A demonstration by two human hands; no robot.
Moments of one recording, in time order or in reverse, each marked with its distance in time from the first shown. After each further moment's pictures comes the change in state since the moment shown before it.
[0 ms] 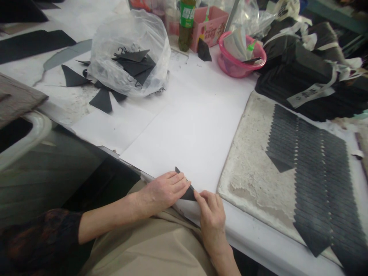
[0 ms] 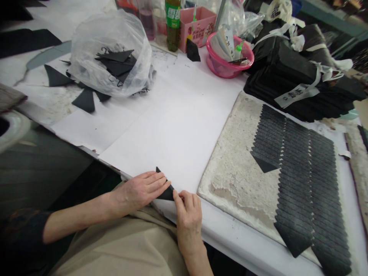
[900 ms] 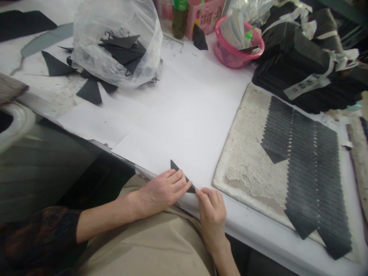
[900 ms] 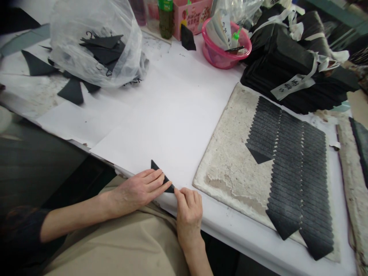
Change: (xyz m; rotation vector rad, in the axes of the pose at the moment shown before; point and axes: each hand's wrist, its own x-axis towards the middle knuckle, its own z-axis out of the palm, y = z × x) left_hand 0.006 0.016 -0.005 -0.006 0.009 0.016; right_hand -0.015 0.005 -0.007 -0.011 0.060 0.075
